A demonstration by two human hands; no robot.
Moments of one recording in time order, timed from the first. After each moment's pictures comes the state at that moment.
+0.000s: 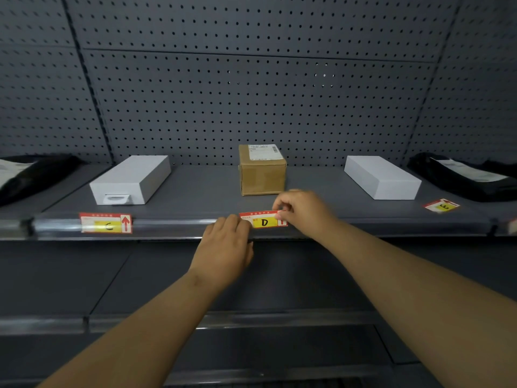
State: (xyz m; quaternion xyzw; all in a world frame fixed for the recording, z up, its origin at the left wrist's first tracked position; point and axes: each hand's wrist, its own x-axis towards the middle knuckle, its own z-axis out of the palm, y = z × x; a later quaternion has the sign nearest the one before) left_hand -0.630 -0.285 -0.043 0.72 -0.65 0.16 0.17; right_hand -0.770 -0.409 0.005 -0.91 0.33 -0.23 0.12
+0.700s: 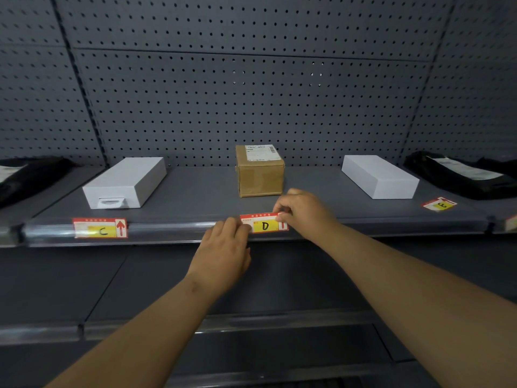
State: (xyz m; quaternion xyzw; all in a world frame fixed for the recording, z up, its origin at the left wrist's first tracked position) left_hand -0.625 -0.286 -0.049 0.70 -0.67 0.17 0.17; right_hand -0.768 -0.411 0.003 -0.91 0.35 -0.21 0.08
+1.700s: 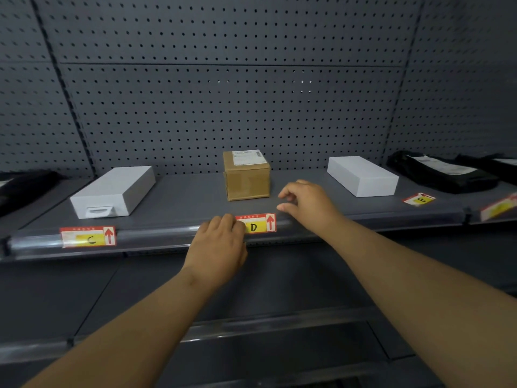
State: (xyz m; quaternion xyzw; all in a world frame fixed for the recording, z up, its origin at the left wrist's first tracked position) left_hand -0.639 -0.289 -0.030 0.70 -0.68 0.21 0.09; right_hand -0.797 -0.413 0.014 -0.87 0.37 -0.31 0.08
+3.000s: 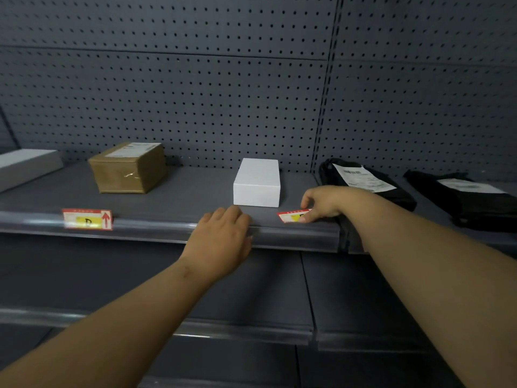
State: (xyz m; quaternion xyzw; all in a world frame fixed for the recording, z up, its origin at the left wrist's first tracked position) left_hand -0.923 -0.441 -0.015 0.73 -0.64 0.20 0.10; right_hand -1.066 -0.629 0.042 -0.89 0.43 0.07 0.12
